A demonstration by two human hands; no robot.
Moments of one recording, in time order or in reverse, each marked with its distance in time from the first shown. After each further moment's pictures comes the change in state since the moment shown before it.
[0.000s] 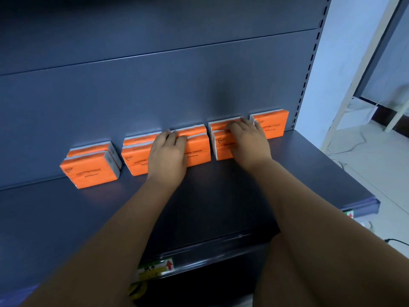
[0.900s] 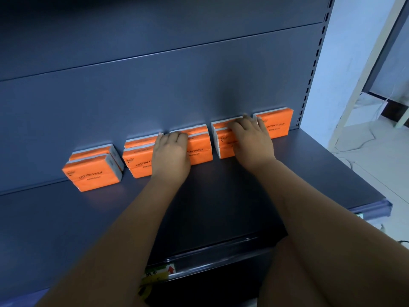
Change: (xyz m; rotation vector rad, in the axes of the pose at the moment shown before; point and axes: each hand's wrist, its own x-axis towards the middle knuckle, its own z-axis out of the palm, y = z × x) left_hand 0.013 0.005 0.005 -0.031 -0.054 -0.057; right_hand 0.003 -0.002 -0.001 -0.076 -0.002 -0.013
